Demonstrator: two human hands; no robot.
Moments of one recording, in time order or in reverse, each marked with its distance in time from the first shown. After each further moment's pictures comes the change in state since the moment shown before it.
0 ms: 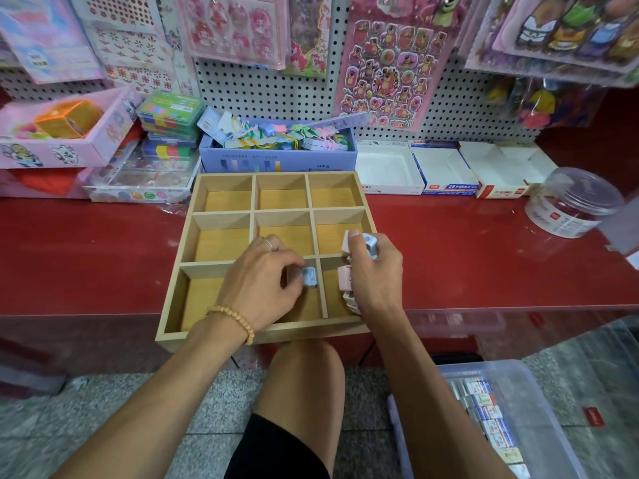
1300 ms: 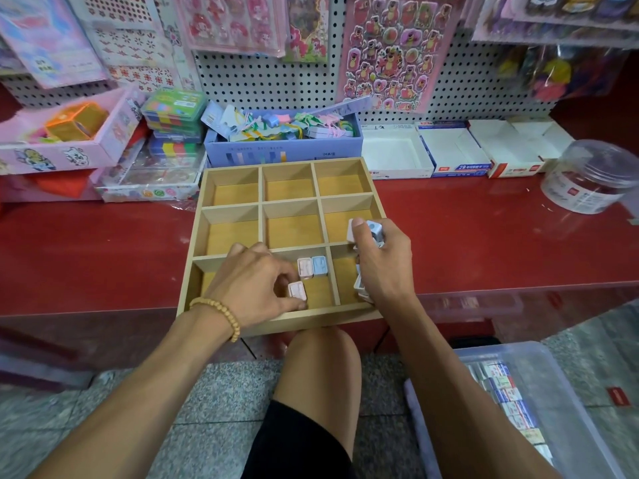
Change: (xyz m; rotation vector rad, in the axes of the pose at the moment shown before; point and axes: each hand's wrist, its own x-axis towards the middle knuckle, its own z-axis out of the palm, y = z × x) left_hand -0.005 -0.020 -0.020 0.303 -0.324 0.076; right_hand -0.004 0.000 -0.002 -0.062 -0.052 -0.041
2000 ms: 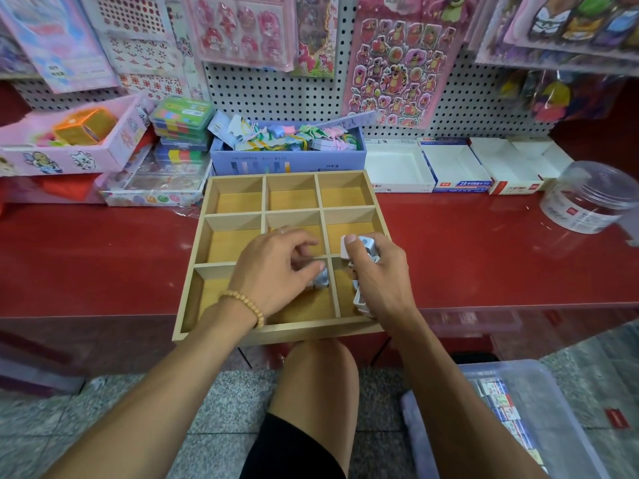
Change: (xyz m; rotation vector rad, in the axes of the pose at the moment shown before) left_hand 0.020 0.021 -0.007 -0.455 0.367 -0.070; right_hand -0.001 -0.002 -0.002 -0.002 -0.109 -0.024
